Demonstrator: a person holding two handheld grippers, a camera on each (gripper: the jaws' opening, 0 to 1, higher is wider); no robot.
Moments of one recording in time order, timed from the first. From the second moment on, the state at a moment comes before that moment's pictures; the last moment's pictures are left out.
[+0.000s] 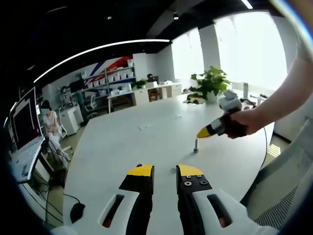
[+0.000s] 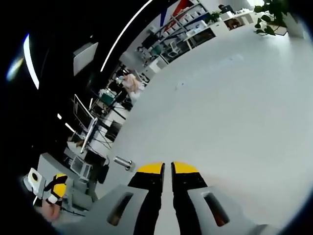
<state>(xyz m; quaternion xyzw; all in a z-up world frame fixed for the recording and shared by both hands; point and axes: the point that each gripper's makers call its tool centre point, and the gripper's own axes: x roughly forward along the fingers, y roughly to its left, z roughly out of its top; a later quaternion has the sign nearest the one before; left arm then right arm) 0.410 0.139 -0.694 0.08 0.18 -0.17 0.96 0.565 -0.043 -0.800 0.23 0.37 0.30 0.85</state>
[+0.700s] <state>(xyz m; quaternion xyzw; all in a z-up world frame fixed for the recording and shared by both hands) 0.409 0.135 -0.695 0.08 0.19 -0.18 0.96 0.523 0.002 -0.794 0.07 0.35 0.37 0.86</state>
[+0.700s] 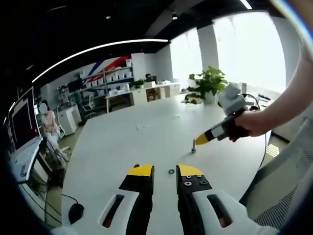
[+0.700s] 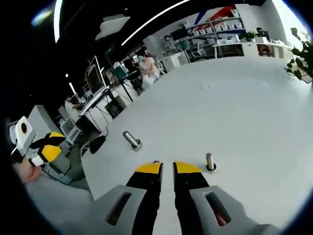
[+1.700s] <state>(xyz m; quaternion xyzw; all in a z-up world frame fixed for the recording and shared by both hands) 0.409 0.137 -0.694 0.08 0.18 -0.18 0.96 0.509 0.065 -0.850 -0.14 0.37 0.43 0.81</state>
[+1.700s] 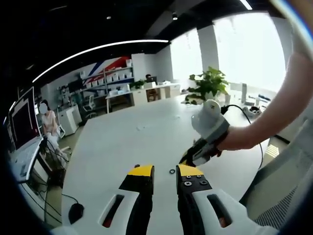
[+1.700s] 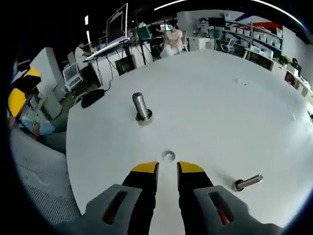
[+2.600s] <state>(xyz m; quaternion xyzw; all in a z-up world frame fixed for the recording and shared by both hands) 0.409 0.133 -0.694 0.07 0.19 -0.18 0.96 0.522 0.075 -0.872 -0.16 0.36 0.42 0.82</state>
